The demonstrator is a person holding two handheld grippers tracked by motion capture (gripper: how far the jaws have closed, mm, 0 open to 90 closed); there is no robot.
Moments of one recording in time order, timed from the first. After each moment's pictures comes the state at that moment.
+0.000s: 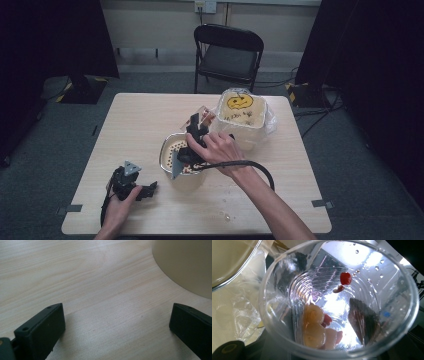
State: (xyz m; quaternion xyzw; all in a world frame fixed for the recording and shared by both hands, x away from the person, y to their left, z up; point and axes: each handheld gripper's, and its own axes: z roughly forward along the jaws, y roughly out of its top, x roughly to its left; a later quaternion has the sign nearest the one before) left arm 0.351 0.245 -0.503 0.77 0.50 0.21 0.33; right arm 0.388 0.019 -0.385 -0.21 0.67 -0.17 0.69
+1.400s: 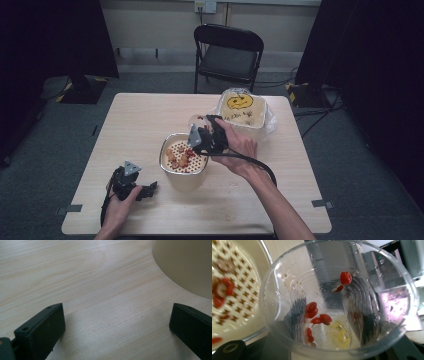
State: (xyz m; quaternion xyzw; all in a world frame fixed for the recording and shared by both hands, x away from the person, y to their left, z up) left arm 0.351 0.245 -0.503 0.77 0.50 0.21 0.33; right arm 0.398 -0.028 -0.334 0.08 0.84 0.18 0.50
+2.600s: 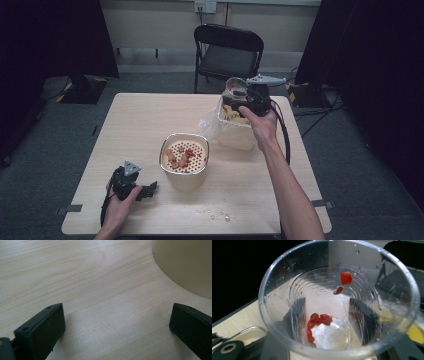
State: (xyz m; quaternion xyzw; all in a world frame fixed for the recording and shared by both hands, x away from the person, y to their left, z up) left arm 0.351 0.245 -0.503 0.77 0.50 0.21 0.33; right arm 0.496 -0.142 -0.292 0.38 0.74 0.52 0.19
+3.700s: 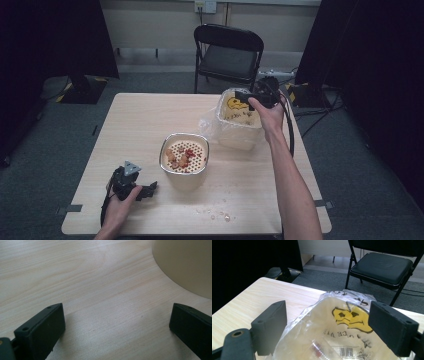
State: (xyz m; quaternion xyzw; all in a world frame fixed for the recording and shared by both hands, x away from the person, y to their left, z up) left arm 0.351 0.245 -0.503 0.77 0.50 0.21 0.33; right arm 0.536 -0.175 -0.307 0.47 0.72 0.47 0.21
